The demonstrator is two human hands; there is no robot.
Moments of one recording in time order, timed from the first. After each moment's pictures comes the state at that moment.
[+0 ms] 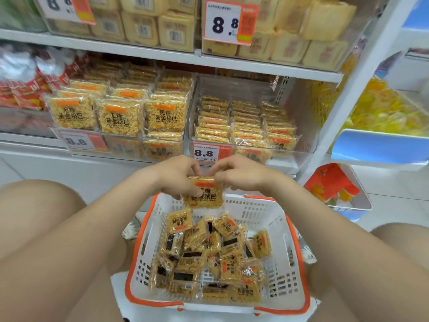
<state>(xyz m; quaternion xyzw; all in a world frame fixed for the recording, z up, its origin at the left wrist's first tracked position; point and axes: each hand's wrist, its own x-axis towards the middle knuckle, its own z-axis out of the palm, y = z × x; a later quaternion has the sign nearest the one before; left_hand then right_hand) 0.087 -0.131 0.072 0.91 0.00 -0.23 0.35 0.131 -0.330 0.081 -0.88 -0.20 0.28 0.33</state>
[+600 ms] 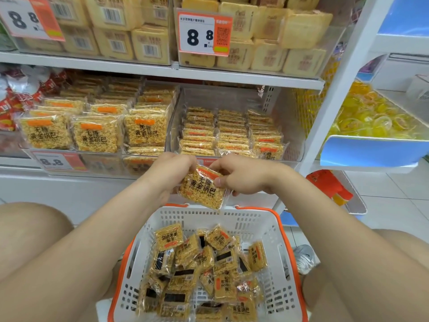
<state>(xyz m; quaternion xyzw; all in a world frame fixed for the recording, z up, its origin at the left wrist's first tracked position) 0.111 -0.175 0.089 0.74 0.24 -0.08 0.63 0.160 -0.355 0.109 -0.90 -0.27 0.28 0.21</state>
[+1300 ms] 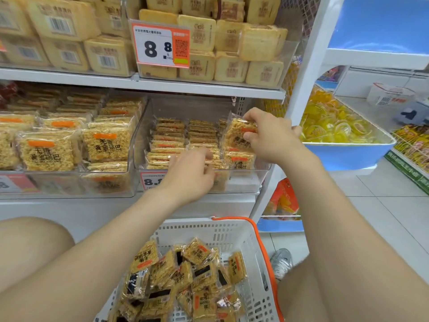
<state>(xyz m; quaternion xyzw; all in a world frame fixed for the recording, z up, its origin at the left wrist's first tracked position) 0.151 -0.254 0.091 0.95 -0.07 0.05 0.29 0.198 -0.443 0.163 -0.98 -0.05 -0.08 0.15</state>
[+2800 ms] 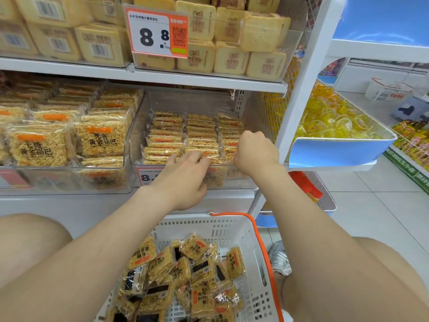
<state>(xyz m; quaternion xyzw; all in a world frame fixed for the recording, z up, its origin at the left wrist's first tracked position) 0.160 -0.237 0.063 0.98 -0.19 0.01 0.07 0.210 -0.415 0.103 -0.99 -0.03 -0.09 0.07</state>
